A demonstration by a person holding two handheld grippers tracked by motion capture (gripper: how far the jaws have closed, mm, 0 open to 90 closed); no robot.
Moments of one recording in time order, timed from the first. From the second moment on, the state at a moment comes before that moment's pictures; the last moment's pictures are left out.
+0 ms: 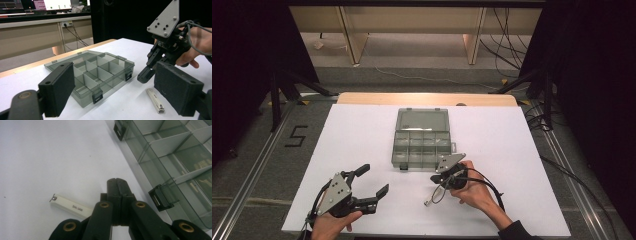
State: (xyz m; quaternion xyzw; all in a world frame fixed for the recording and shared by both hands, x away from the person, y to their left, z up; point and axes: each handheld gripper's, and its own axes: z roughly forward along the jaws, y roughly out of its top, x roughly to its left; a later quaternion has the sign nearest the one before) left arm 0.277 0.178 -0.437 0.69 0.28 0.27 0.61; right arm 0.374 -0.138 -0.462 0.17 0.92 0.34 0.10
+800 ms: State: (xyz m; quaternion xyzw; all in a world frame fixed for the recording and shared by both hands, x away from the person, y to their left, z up) left arm 0.277 0.178 -0.437 0.69 0.28 0.26 0.61; right arm 0.378 -0.132 -0.475 0.15 0.94 0.29 0.08
